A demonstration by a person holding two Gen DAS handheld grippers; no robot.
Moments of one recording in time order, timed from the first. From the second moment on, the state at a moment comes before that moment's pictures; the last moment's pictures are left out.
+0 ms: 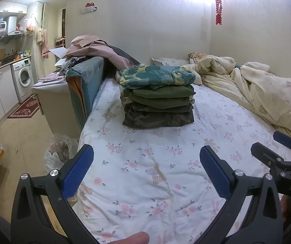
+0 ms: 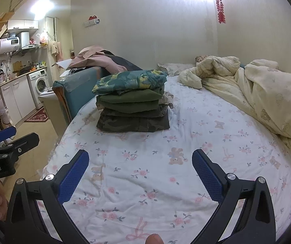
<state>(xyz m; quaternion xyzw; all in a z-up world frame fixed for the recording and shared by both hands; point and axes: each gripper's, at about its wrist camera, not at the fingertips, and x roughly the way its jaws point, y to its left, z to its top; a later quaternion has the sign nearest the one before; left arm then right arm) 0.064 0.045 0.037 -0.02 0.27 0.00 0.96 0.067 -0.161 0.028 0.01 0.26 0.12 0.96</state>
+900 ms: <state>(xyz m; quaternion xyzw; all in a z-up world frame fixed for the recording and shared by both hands) 0.063 0.049 0.032 -0.02 0.27 0.00 0.96 0.068 -0.161 0.028 0.01 0.26 0.12 0.96</state>
